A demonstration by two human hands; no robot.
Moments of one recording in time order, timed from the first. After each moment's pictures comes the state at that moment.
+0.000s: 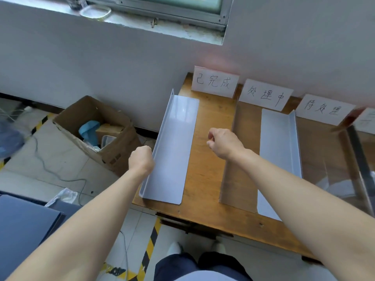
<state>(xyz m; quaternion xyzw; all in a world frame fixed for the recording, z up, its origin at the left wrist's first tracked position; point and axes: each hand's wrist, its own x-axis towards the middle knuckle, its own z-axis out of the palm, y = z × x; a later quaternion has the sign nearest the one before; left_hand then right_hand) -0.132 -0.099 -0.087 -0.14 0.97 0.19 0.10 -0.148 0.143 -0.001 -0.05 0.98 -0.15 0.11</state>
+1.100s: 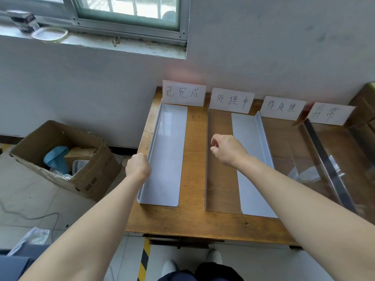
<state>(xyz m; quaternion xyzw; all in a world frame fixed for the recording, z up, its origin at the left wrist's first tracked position) -0.166 -0.051 -0.077 -0.09 0.97 0.18 0.12 -0.121 0.193 0.025 0.05 0.99 -0.14 0.06</state>
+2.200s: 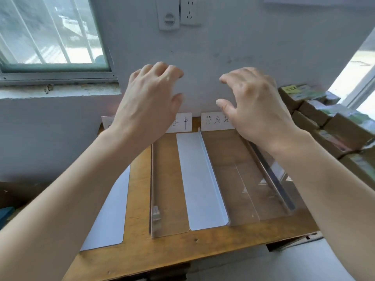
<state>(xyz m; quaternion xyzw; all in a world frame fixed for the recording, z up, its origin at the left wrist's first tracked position) -0.087 0.154 0.224 0.37 0.86 0.21 -0.29 -0.010 0.329 0.228 0.02 0.95 0.02 -0.31</state>
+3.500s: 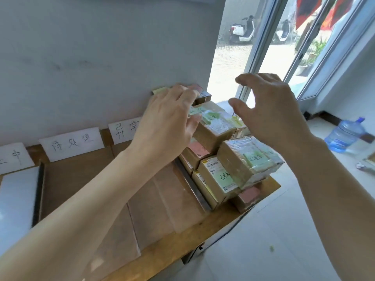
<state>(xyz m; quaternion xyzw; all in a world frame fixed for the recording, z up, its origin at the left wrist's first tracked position) 0.070 0.639 0.205 0.53 0.76 0.31 -0.20 0.192 0.774 0.241 0.24 0.92 0.00 -0.31</state>
